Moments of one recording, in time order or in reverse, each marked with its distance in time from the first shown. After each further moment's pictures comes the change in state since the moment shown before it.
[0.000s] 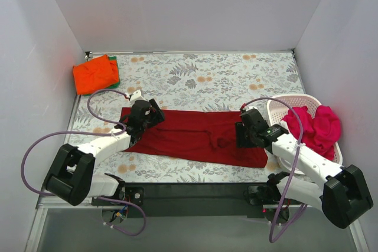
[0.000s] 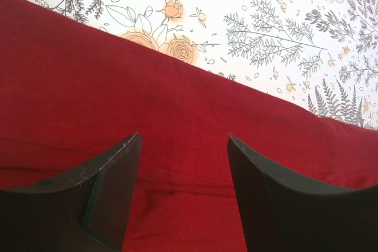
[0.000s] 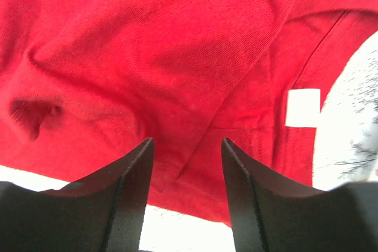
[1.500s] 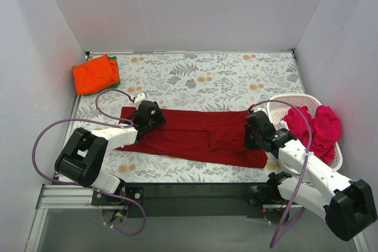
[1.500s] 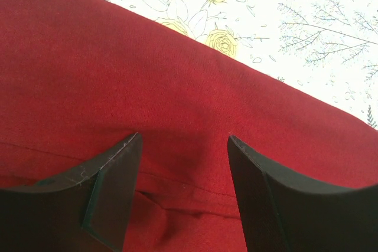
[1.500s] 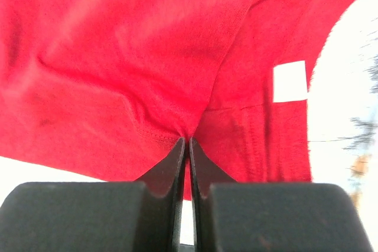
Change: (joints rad) left arm -0.002 0.180 0.024 0.033 -0.057 -0.016; right arm -0.039 -0.136 -0.058 -0.045 -0.027 0.080
